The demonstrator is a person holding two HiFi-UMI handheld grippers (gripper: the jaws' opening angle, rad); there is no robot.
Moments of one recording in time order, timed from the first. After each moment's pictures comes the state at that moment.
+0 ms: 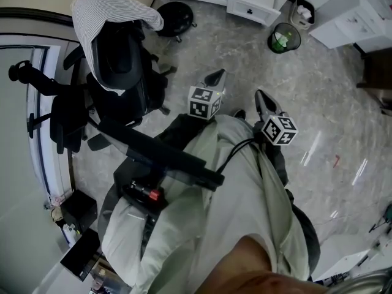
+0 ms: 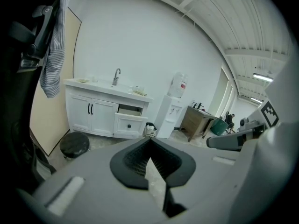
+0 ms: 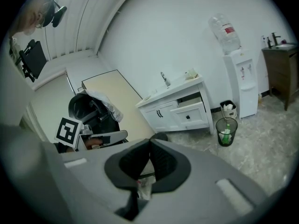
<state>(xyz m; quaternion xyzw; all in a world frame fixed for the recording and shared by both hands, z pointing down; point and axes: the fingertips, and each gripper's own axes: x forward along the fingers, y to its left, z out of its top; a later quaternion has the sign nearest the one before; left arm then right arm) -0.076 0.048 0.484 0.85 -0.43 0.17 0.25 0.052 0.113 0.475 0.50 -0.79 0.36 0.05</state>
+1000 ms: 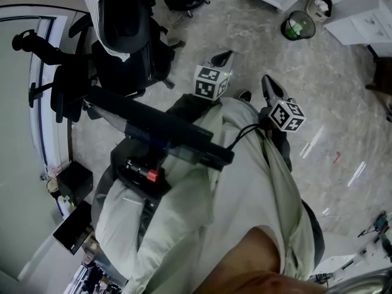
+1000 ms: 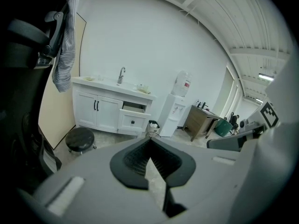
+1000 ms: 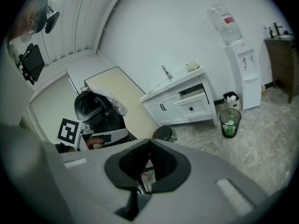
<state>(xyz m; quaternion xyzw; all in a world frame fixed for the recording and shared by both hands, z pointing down) -0.093 0.067 0.499 0.83 -0.45 0.17 0.26 0.038 0.127 0.495 0.46 -0.79 0.40 0.06</state>
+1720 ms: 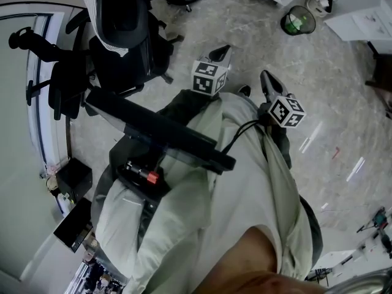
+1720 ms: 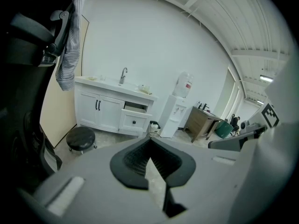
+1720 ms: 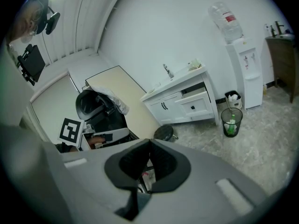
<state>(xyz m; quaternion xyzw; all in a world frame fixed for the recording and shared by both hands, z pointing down) -0.099 0.067 0.500 0.83 -0.46 0.17 0.27 0.032 0.129 0.495 0.45 -0.79 0.40 0.06</state>
